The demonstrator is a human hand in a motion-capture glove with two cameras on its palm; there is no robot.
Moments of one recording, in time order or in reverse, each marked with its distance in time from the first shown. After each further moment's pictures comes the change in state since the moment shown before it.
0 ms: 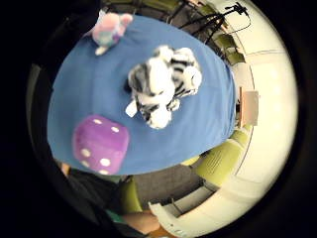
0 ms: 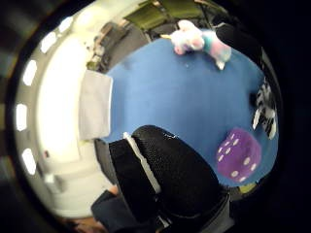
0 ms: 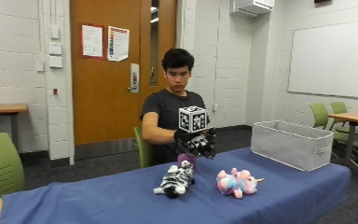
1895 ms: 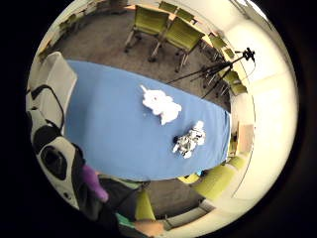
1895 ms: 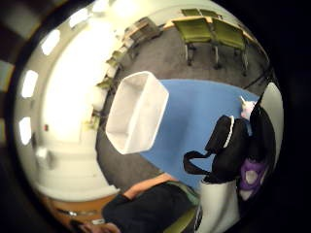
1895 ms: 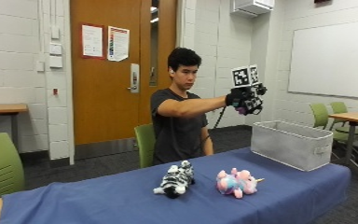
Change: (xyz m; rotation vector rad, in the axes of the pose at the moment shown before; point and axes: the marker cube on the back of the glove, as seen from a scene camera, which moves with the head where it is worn) arm -0.237 -0.073 -0.158 0.213 -0.034 -0.310
